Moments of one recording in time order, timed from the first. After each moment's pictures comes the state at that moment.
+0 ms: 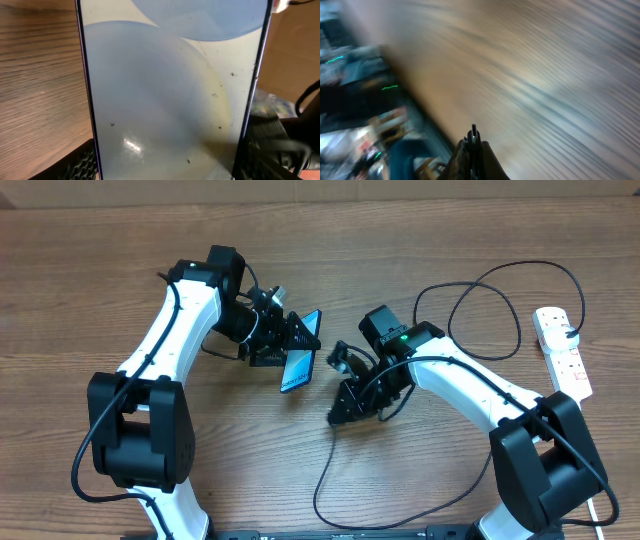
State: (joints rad) left arm -0.16 1.95 1.53 -1.20 0.79 -0.16; right arm 0.51 1.79 1.15 -0.93 -0.68 0.07
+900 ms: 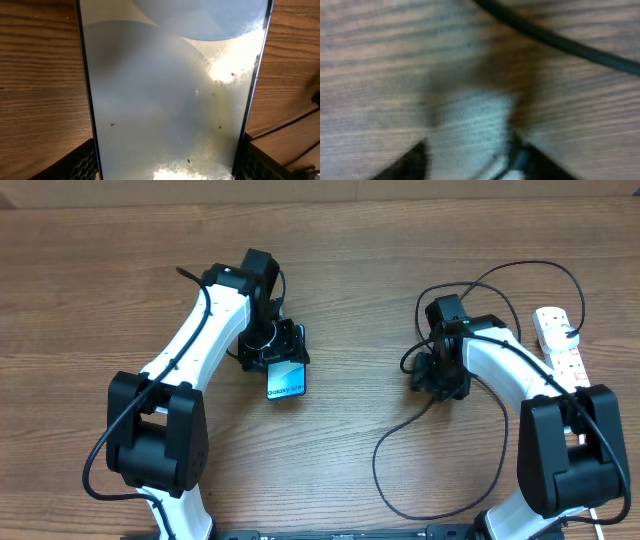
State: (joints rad) left arm -0.28 1.95 1.53 -1.18 0.30 -0.39; right arm 0.20 1.79 1.07 -0.84 -0.06 0.41
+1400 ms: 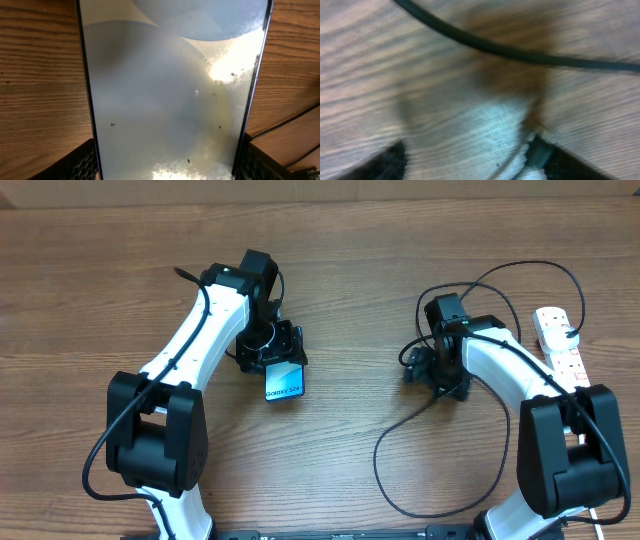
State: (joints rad) left arm -0.28 1.95 1.53 -1.19 0.29 -0.39; right arm 0.20 1.79 1.07 -0.80 -0.03 0.59
